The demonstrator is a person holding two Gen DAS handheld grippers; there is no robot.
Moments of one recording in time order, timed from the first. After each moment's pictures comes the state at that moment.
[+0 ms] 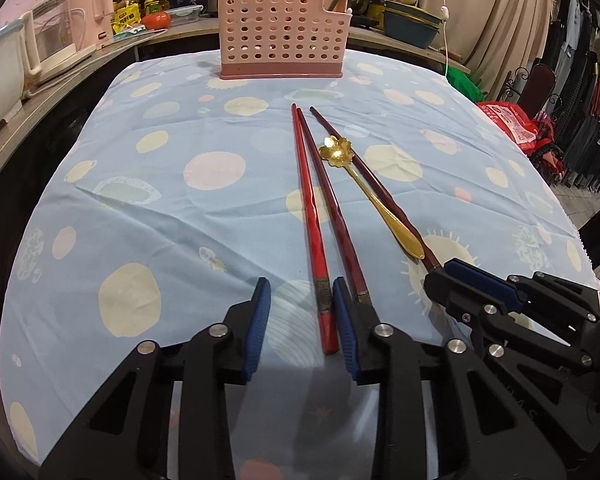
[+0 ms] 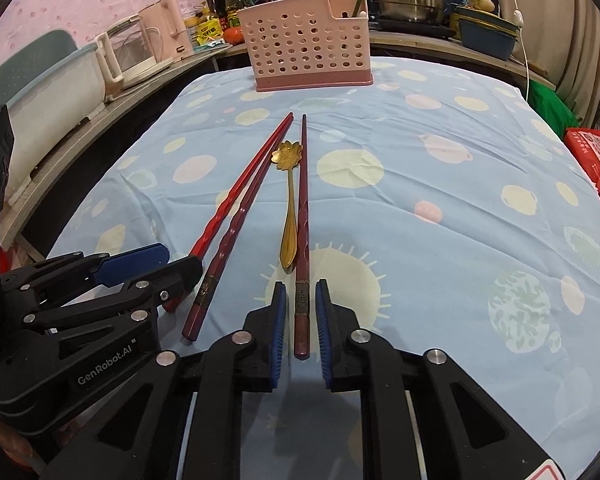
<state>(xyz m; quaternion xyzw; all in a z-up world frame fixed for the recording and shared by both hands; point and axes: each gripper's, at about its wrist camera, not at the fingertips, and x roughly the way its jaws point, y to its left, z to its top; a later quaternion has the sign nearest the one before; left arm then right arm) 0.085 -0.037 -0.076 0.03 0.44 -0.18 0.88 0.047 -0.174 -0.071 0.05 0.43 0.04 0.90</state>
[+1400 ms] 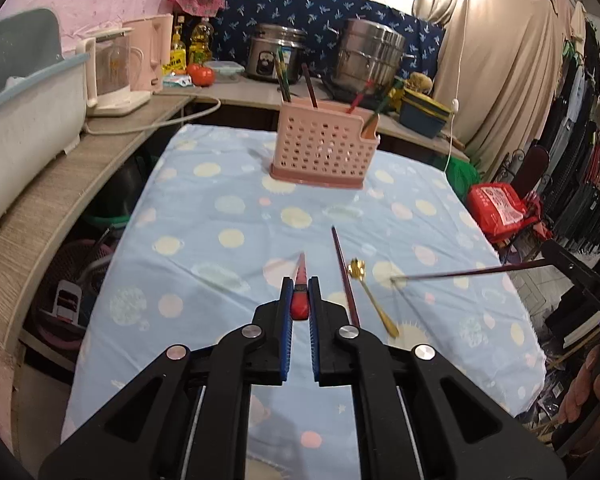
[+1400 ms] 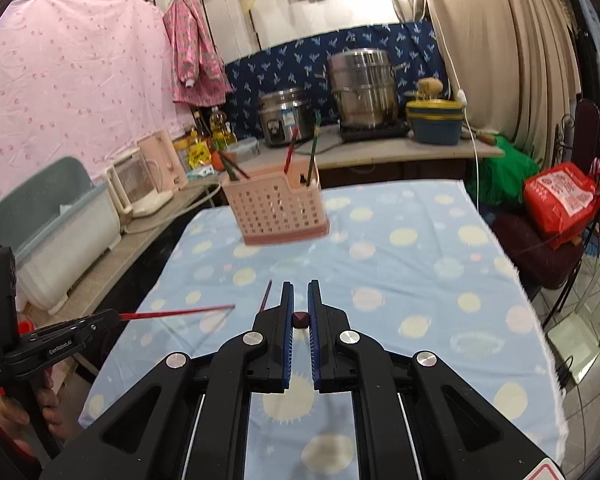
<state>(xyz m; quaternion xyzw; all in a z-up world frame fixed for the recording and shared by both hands) 0.073 0.044 0.053 -0.05 0.36 -0.16 0.92 0.002 -0.242 0.090 0.11 0.27 0.01 0.96</state>
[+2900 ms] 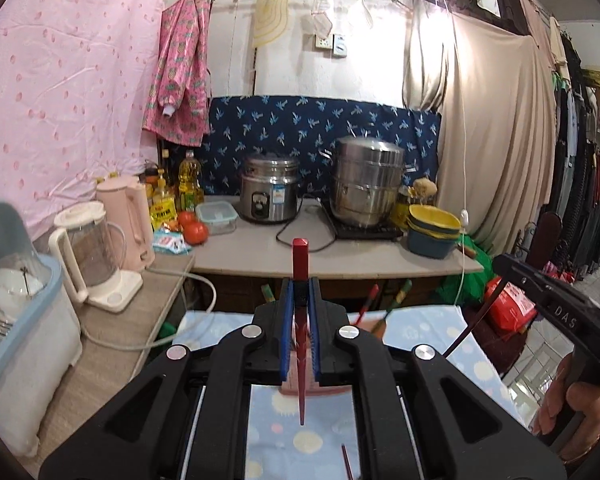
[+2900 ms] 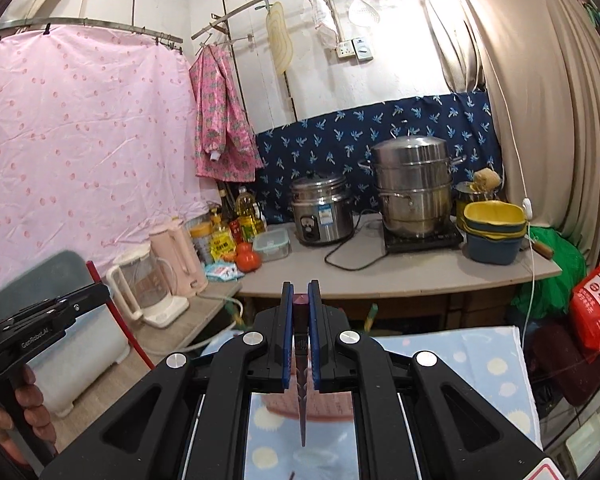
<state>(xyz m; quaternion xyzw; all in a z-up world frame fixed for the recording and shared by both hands) 0.234 0.002 0.244 -0.01 0.19 -0.15 0.97 0.212 -0.247 0.234 0.10 0.16 0.06 0.98</state>
